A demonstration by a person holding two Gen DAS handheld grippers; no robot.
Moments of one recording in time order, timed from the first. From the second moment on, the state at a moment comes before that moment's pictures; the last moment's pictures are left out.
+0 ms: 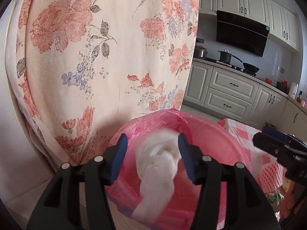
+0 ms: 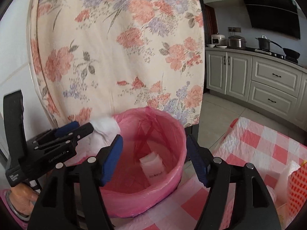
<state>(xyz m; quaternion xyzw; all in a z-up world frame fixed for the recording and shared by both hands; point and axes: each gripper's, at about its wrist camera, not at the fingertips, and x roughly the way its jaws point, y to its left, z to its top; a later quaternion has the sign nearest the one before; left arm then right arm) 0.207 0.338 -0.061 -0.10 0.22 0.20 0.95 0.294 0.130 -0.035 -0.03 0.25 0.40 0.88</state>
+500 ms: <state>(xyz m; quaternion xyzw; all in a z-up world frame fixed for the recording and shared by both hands) 0.155 0.255 -0.048 -0.08 0.17 0.21 0.96 0.235 0.029 -0.023 -0.01 0.23 0.33 0.91</state>
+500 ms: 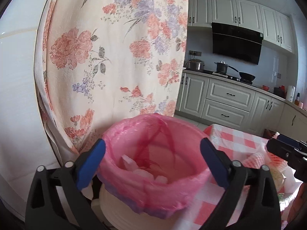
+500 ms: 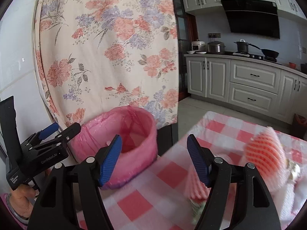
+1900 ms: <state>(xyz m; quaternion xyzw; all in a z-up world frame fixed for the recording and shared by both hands) 0.189 0.079 -0.115 -0.07 0.26 0.05 0.96 0.193 -0.152 -0.122 -0.01 0.34 0.15 0.93</state>
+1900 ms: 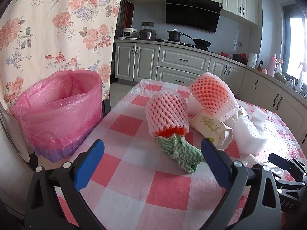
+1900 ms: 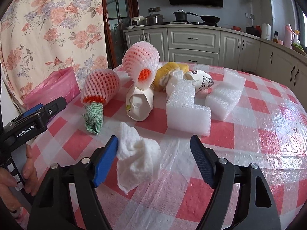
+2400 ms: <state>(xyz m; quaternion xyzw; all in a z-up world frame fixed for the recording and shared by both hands) 0.224 0.044 -0.118 -0.05 0.30 0.02 0.95 0.195 -0.165 -0.129 -0.01 0.37 0.15 0.92</state>
